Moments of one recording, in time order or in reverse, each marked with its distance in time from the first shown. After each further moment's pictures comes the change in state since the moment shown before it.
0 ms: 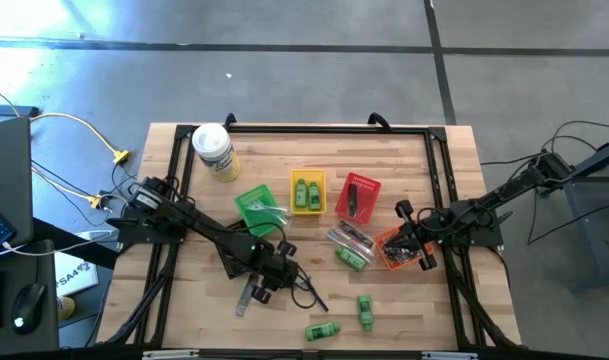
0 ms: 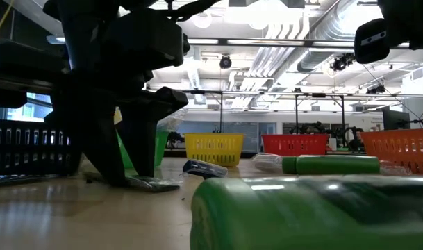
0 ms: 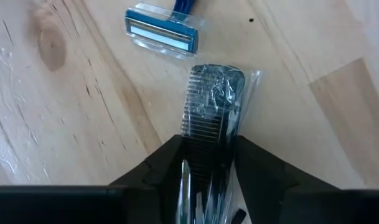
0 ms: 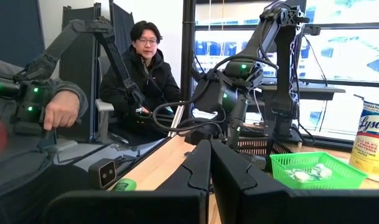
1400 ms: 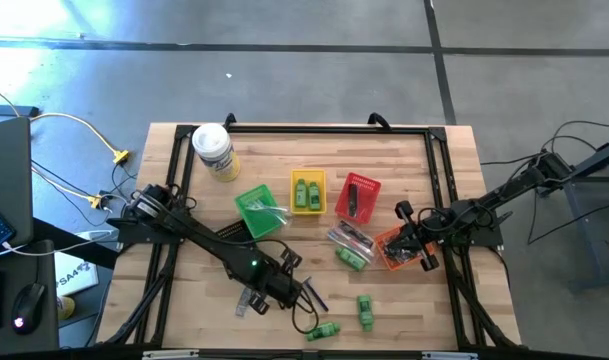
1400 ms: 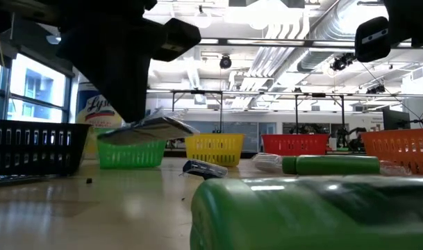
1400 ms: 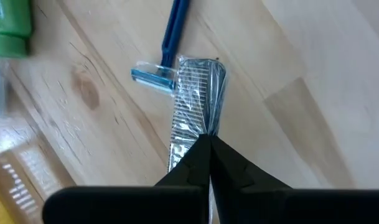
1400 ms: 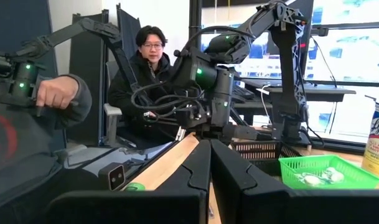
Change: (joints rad) left arm -0.111 0.005 0.321 -0.371 -0.136 0.065; right arm 0.000 0.000 0.000 0.014 -0.030 0.022
